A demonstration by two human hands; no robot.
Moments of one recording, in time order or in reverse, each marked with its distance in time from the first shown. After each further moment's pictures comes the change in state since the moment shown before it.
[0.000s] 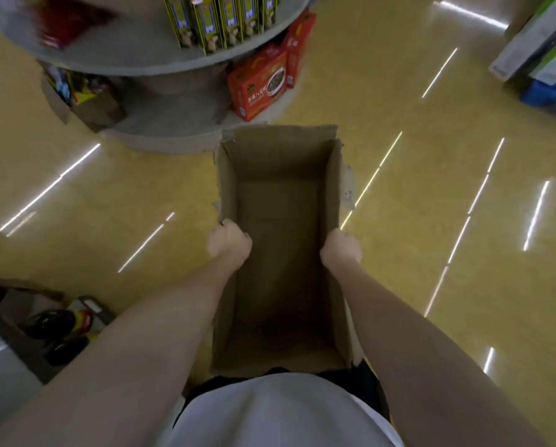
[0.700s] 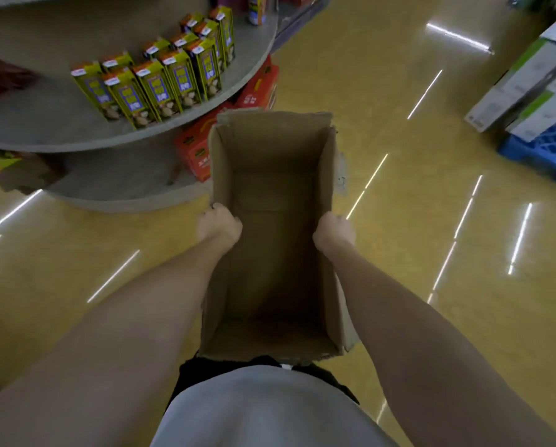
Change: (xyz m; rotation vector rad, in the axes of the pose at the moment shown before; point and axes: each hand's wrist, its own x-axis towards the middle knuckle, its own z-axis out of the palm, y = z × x) left_hand 0.289 0.366 -0.104 -0.062 0.054 0.033; right_hand 0.407 0.031 -0.256 0.028 0.050 -0.043
